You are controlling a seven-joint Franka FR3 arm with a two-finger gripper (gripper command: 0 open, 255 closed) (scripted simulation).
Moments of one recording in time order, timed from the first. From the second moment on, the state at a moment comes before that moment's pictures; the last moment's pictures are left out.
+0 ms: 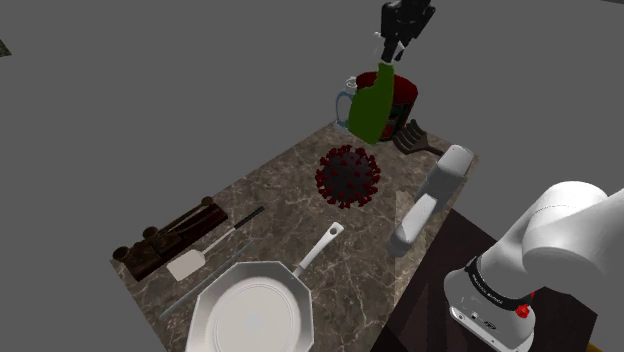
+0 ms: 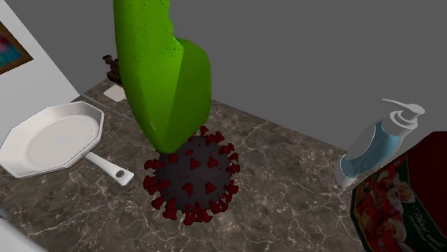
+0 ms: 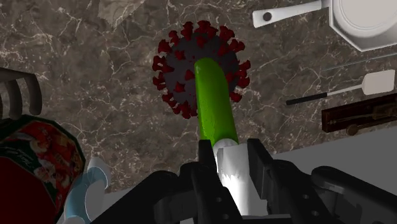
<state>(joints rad) 0.13 -0.41 0.00 -1.89 0.04 1.56 0.15</state>
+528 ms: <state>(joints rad) 0.16 -0.60 0.07 -1.92 0.08 1.41 0.25</state>
